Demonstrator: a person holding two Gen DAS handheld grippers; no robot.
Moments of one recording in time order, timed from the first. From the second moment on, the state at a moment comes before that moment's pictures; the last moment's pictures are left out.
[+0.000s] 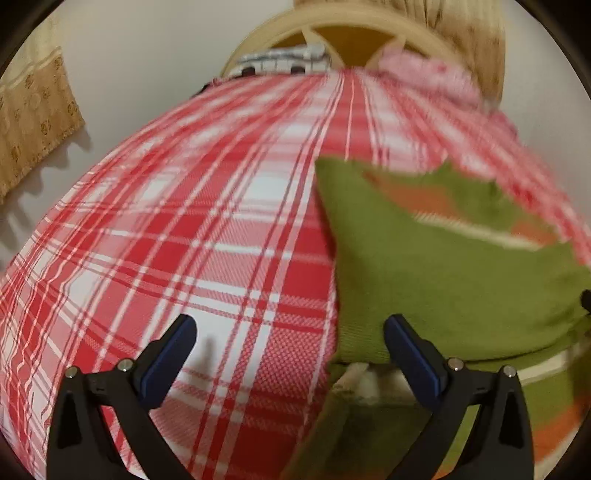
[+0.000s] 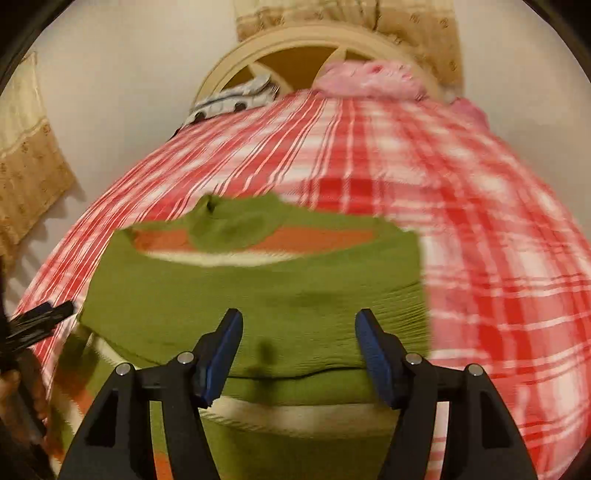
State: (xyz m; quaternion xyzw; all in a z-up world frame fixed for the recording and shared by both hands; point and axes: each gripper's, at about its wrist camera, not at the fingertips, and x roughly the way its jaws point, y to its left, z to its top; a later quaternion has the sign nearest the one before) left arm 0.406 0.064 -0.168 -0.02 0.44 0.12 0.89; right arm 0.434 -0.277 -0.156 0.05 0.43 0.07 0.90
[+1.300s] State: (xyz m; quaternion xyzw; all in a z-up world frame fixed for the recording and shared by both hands) left arm 0.350 0.056 -0.158 -0.03 0.43 0.05 0.90; right arm 0.362 -0.278 -0.156 0.02 0.43 0.02 0.90
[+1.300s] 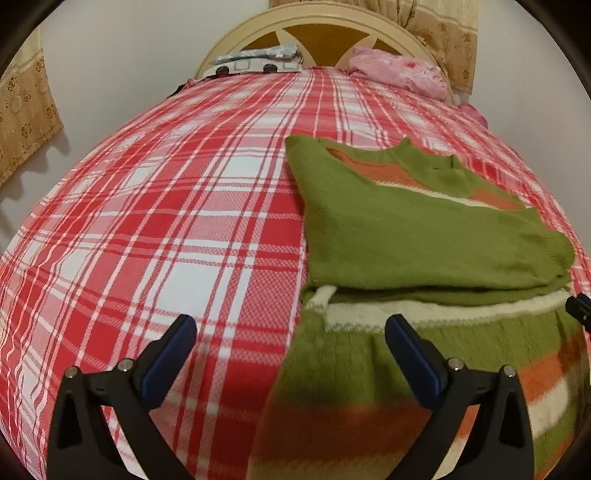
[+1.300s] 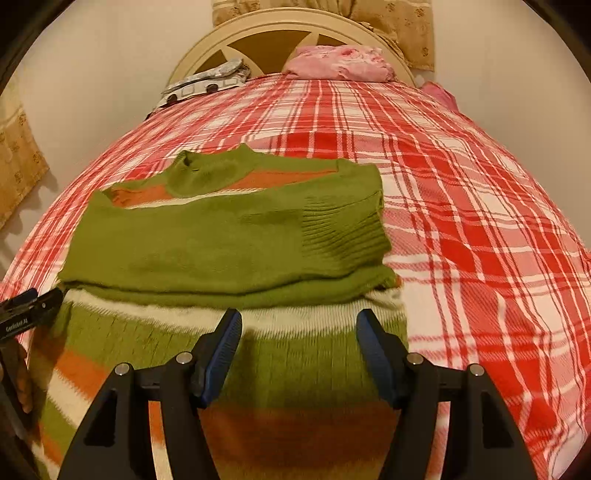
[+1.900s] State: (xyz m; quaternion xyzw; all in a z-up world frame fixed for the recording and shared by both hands) left arm 0.265 0.038 -0.125 0.00 0.39 0.01 0.92; right arm 0.280 -0.257 -0.150 0.03 0.42 0.06 0.90
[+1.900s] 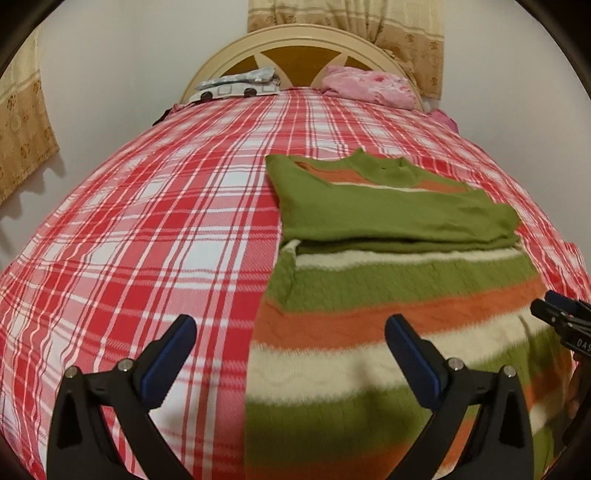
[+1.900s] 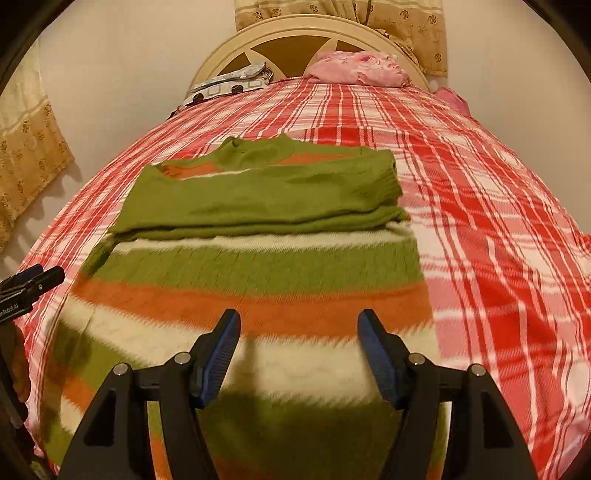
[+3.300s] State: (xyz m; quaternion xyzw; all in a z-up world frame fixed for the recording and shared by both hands) left arm 0.107 0.059 -0.170 -0.06 0.44 -0.01 0.89; right arm 0.121 -0.275 -0.164 0.02 0.45 0.04 0.89
